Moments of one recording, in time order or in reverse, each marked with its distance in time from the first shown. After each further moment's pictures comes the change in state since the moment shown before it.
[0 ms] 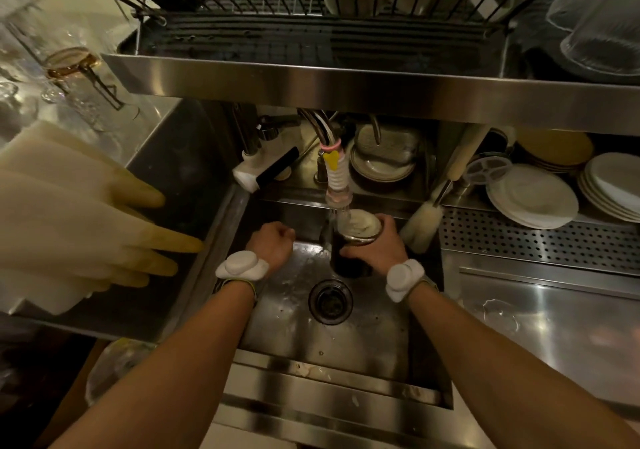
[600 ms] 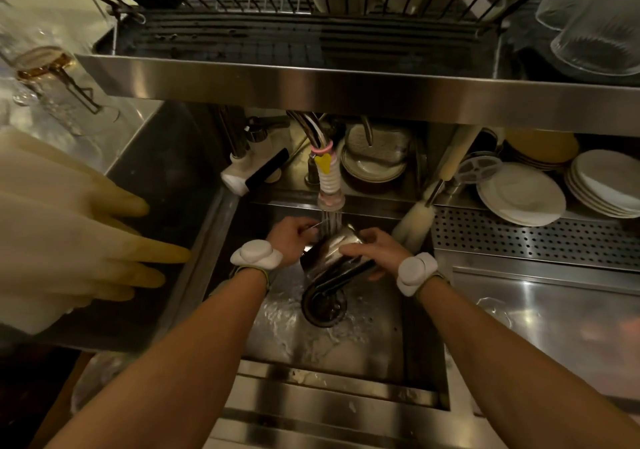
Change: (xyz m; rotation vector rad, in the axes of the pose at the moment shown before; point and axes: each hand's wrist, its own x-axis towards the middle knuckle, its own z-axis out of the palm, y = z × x) left_hand 0.006 0.033 0.010 -0.104 -0.214 0.270; right_hand 0.012 0.004 -0.020 0.060 -0.331 0.253
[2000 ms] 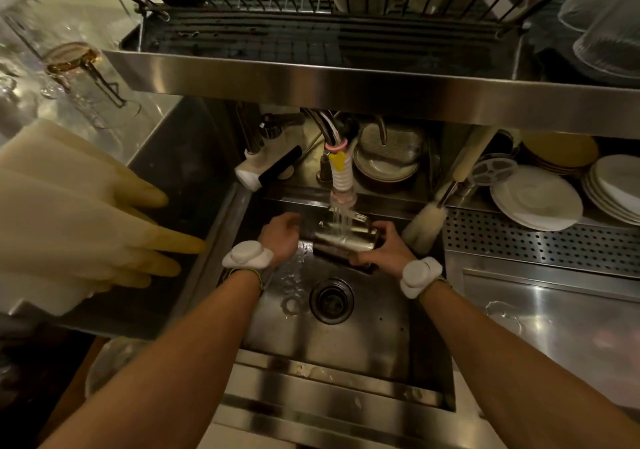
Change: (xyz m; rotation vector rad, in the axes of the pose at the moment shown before) left_hand -0.011 -0.013 -0.014 0.038 0.162 -0.200; right_hand 0.012 0.014 0.007 -0.001 0.116 -0.149
